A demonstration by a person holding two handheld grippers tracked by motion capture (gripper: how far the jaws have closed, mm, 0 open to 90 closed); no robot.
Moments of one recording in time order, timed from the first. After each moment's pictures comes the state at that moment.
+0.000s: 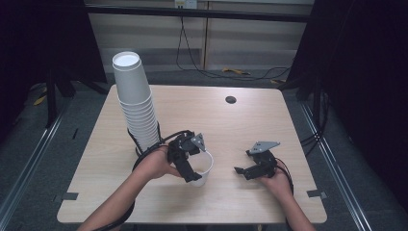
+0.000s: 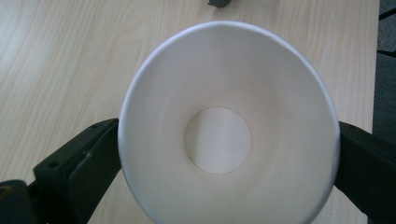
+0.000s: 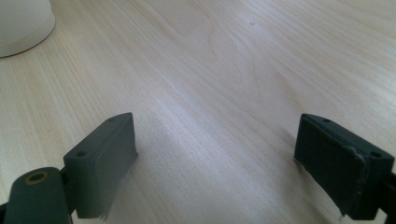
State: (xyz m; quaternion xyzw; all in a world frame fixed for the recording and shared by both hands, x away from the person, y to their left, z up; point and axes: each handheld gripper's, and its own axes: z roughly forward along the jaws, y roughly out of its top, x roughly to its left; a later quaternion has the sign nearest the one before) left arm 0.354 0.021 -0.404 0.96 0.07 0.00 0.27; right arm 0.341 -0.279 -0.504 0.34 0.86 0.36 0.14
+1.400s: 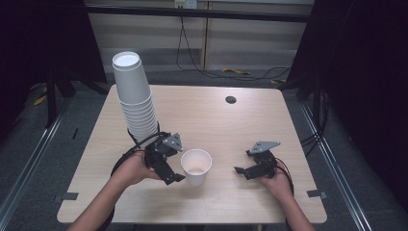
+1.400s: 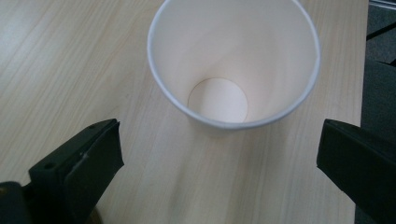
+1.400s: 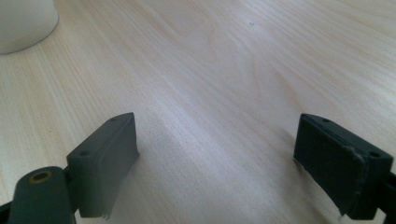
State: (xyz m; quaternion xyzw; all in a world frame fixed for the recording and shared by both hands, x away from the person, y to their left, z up) left arm 0.346 0.082 -0.404 0.95 0.10 0.01 0.31; right arm 0.341 -0.279 -0.504 0.34 0.86 0.36 0.14
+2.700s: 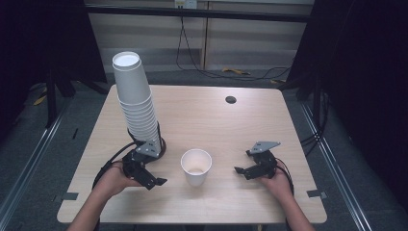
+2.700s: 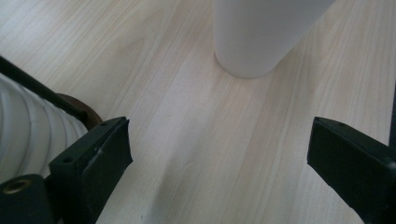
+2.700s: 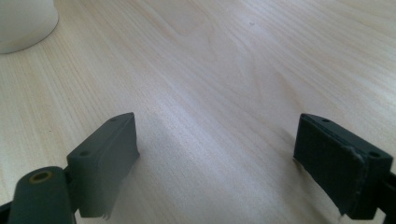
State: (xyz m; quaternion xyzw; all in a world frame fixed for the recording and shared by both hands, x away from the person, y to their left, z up) left arm 0.340 0.143 -0.443 0.93 0.16 0.02 0.34; right arm 0.341 -0.279 -0.504 0.34 0.86 0.36 0.14
